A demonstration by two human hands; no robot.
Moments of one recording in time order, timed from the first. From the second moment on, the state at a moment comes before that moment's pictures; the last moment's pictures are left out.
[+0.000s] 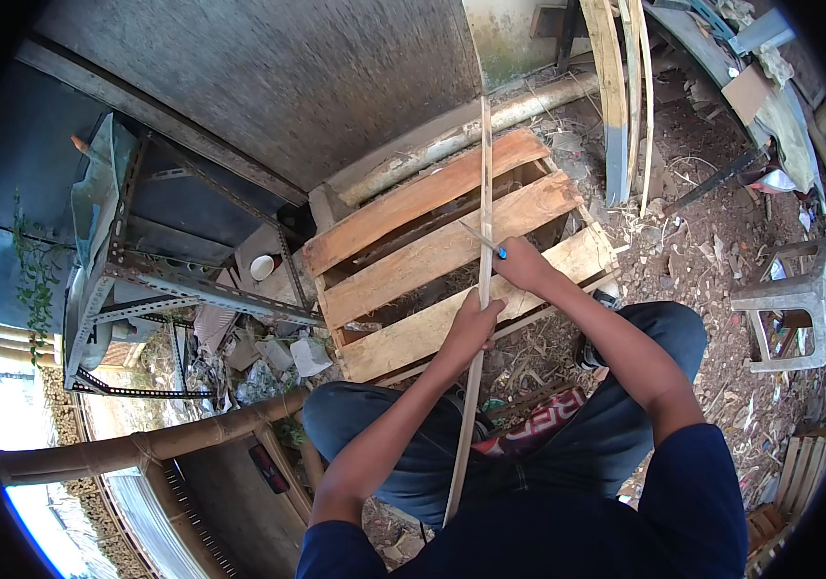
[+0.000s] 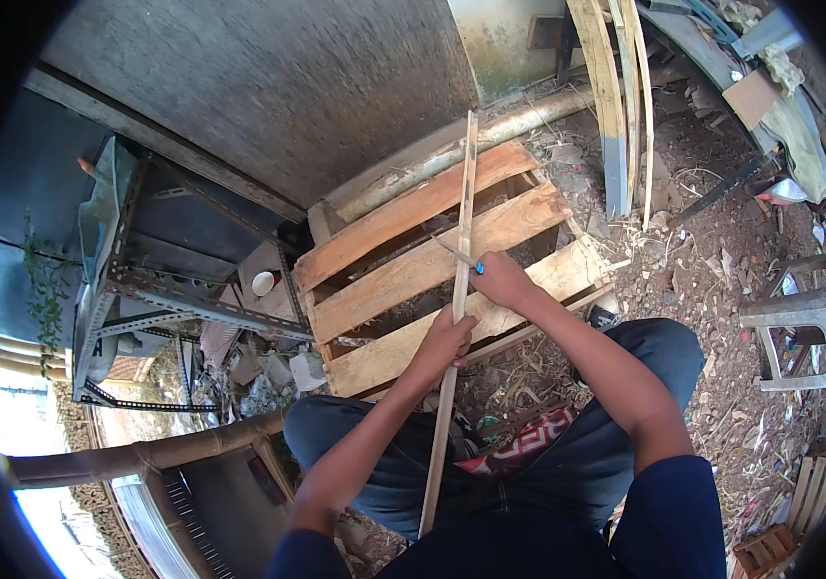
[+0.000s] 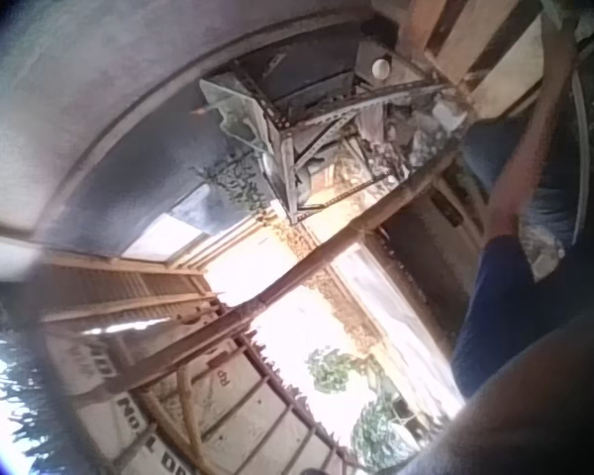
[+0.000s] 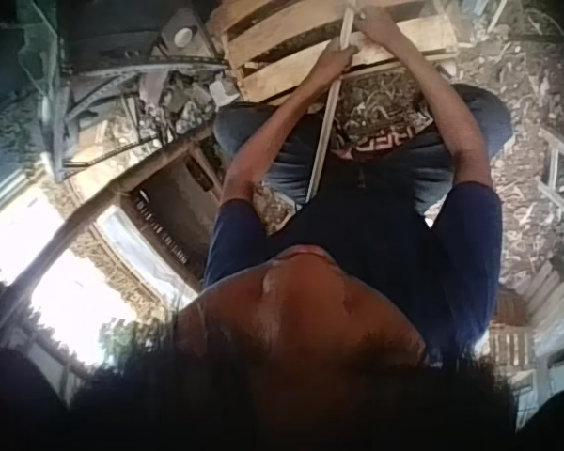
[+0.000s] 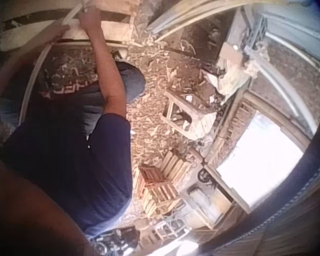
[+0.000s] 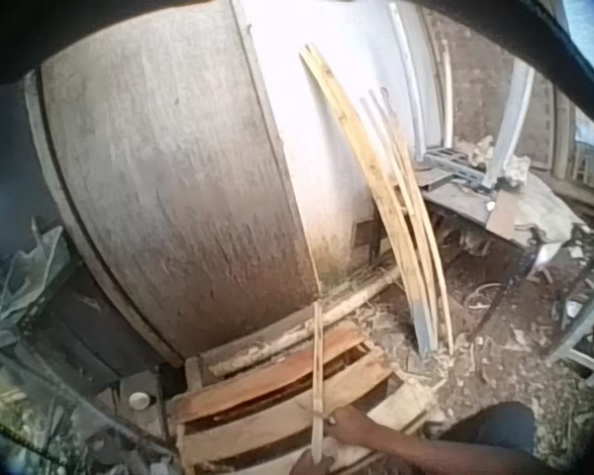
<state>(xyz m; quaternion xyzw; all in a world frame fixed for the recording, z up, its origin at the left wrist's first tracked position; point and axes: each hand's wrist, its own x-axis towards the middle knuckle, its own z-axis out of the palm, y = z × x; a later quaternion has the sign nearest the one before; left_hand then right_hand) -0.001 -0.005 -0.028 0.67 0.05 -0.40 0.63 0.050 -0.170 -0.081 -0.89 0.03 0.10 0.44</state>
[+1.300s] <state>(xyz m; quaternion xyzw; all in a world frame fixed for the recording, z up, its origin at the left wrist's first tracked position) -0.009 -0.007 0.002 0.63 0.04 -0.38 0.67 0.063 -0.178 -0.032 -0.95 0.04 0.09 0.31</state>
